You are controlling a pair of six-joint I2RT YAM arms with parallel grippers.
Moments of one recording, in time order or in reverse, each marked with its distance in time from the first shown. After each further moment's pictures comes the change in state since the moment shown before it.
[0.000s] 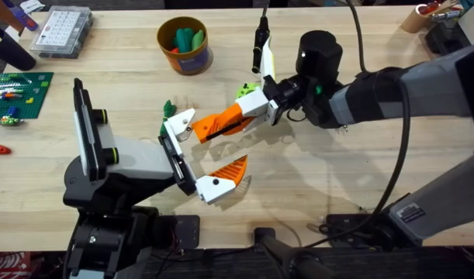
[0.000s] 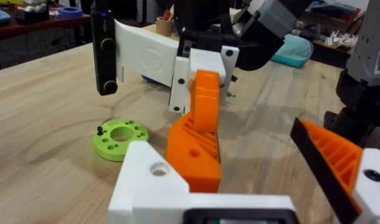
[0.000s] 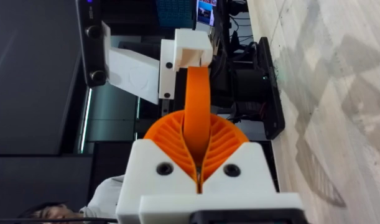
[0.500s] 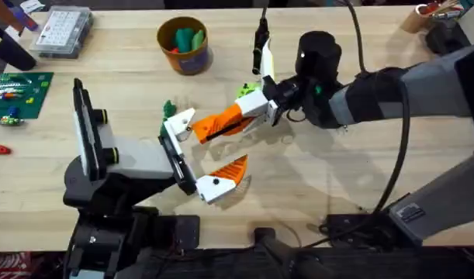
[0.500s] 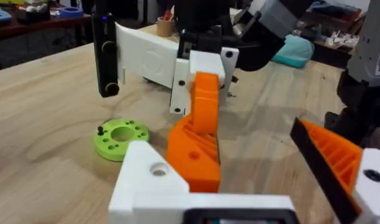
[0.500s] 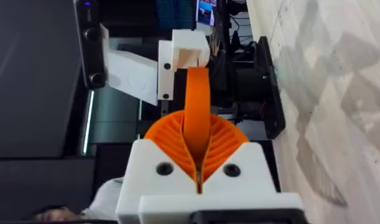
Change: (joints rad) left arm 0.000 0.006 0.003 0.000 -0.002 0.000; right arm 0.000 0.000 0.000 -0.009 0.007 0.004
